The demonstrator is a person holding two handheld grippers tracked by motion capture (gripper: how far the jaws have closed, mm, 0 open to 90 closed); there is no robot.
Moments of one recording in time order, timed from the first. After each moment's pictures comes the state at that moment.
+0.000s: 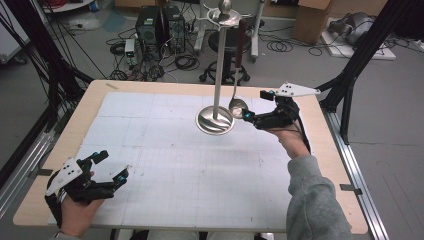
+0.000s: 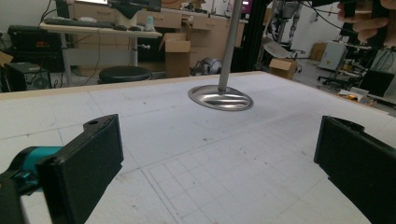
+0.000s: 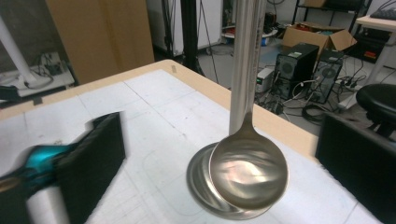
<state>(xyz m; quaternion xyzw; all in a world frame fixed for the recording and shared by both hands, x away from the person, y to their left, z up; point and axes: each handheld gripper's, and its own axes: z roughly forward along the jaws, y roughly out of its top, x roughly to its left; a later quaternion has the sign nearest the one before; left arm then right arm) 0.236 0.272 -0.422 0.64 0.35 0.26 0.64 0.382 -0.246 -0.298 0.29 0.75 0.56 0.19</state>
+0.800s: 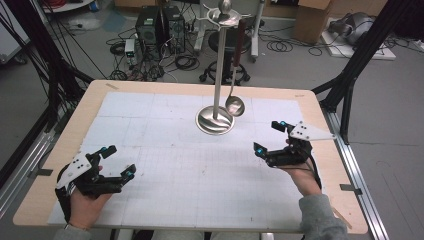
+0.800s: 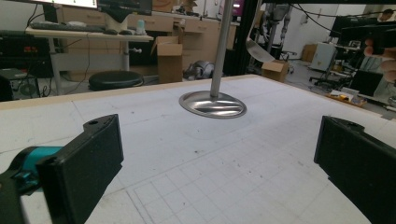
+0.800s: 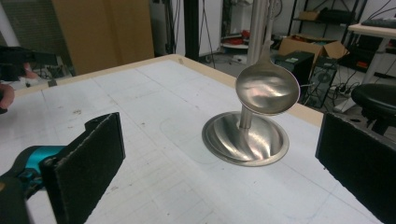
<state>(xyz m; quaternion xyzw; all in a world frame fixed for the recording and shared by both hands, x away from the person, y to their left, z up) 0.248 0.258 -0.420 0.64 0.34 0.25 0.64 0.310 -0.279 -0.352 0.28 0.73 0.59 0.21</state>
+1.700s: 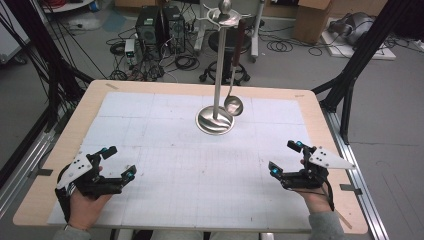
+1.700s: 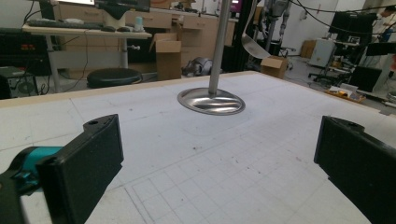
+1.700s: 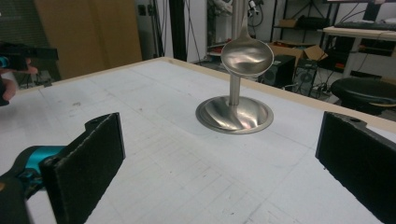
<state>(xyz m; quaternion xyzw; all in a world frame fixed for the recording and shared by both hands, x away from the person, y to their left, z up) 0.247 0.257 -0.420 0.65 0.33 0.25 0.64 0.262 -0.316 -0.383 0.31 0.70 0.60 0.23</state>
